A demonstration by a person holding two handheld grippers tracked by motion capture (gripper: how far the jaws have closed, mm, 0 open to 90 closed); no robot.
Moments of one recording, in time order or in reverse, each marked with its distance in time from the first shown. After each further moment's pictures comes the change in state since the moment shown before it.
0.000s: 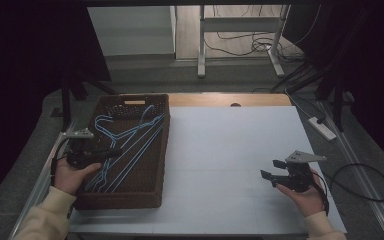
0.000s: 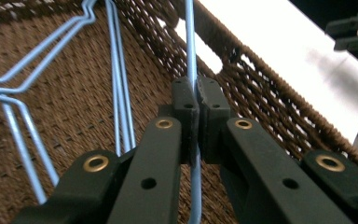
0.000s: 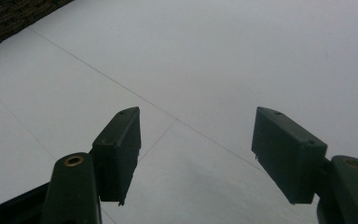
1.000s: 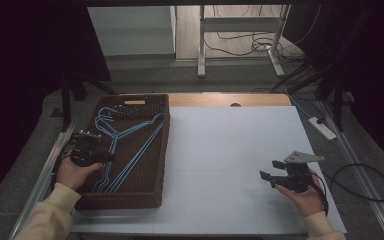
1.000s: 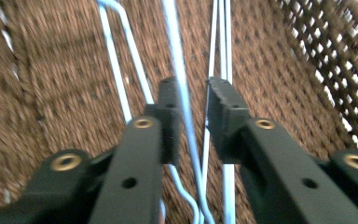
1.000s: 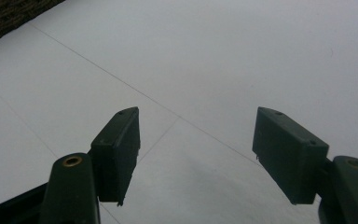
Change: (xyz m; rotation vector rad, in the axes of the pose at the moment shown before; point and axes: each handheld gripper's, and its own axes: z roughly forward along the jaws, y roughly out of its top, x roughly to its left) left arm 0.027 -0.005 0.021 0.199 0.303 -0.118; right arm 0.002 0.000 0.001 0.007 0.003 -0.006
